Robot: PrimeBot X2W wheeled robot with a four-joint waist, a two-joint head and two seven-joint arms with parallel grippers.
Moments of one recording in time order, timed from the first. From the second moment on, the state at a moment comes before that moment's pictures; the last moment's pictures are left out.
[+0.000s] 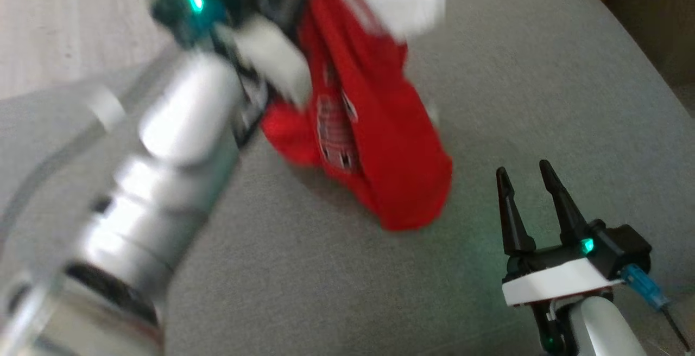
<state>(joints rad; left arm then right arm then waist) -1.14 0.13 -0.79 0.81 -0.56 -0.12 -0.18 -0.05 -0.05 0.14 0.17 0.18 0.13 -0.26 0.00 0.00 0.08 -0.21</state>
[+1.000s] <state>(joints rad) -0.14 0.09 -0.55 0.28 -0.40 0.19 -0.25 0.07 -0.05 0.06 0.20 0.16 0.13 -0.26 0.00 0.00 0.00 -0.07</state>
